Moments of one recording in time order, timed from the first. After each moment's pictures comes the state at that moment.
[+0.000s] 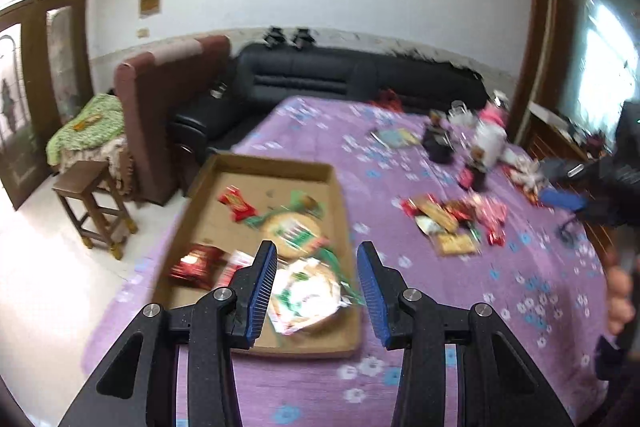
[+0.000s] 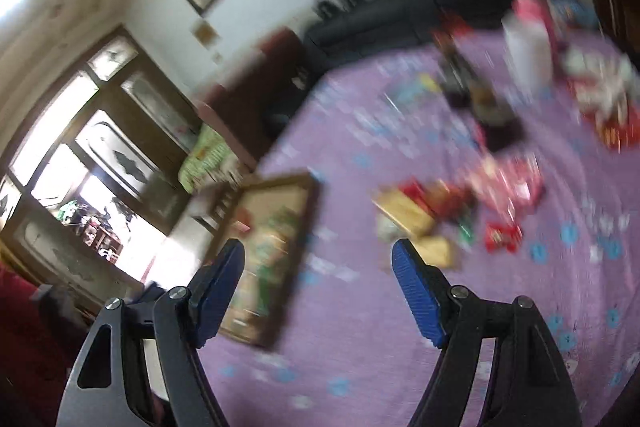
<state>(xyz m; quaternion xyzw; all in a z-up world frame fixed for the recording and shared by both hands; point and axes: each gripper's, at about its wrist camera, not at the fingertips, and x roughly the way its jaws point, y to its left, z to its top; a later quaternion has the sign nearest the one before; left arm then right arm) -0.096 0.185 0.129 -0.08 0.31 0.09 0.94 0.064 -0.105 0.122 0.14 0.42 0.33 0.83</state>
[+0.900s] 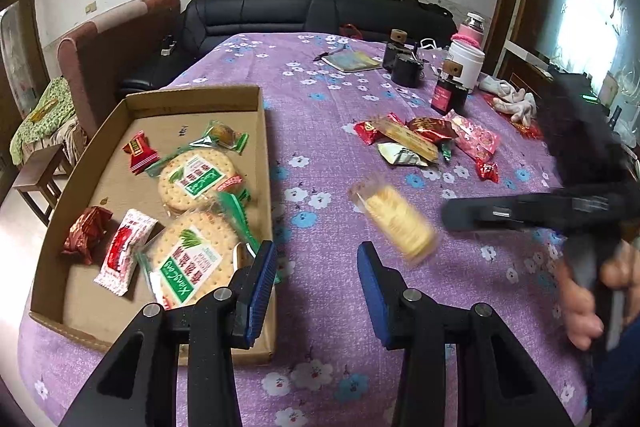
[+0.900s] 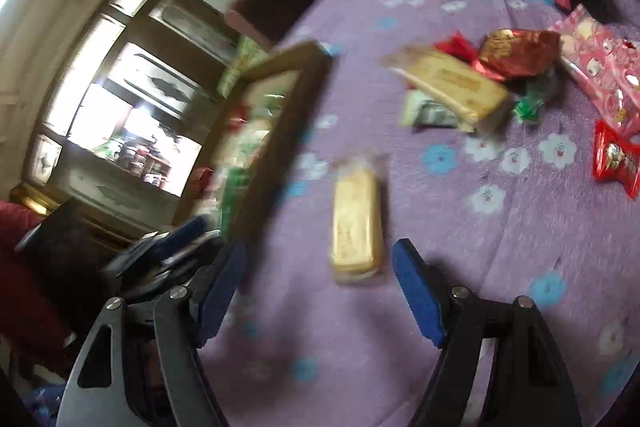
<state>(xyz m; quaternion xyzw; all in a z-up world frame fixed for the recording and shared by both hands) -0.038 0.139 0.057 -0.06 0.39 0.03 0.92 0.086 -0.063 0.019 0.11 0.51 0.45 0.72</state>
